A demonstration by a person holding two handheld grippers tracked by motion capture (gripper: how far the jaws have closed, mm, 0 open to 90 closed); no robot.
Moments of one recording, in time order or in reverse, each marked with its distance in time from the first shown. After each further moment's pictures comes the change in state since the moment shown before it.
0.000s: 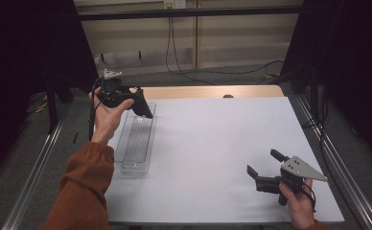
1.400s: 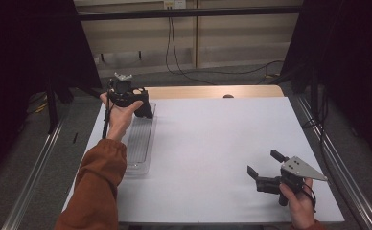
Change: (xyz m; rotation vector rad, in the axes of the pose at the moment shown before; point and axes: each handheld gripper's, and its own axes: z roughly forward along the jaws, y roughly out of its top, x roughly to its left) left arm -0.006 -0.015 0.051 0.019 0.137 -0.025; right arm -0.002 -0.002 0.000 0.010 0.005 0.005
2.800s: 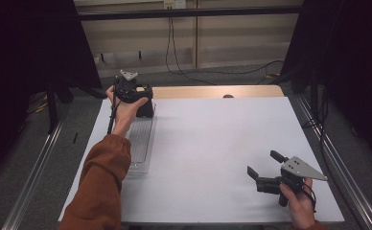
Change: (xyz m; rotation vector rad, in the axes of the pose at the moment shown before) left arm -0.005 0.004 0.022 -0.060 -0.012 0.033; right arm -0.001 -0.001 0.000 0.008 0.008 0.007
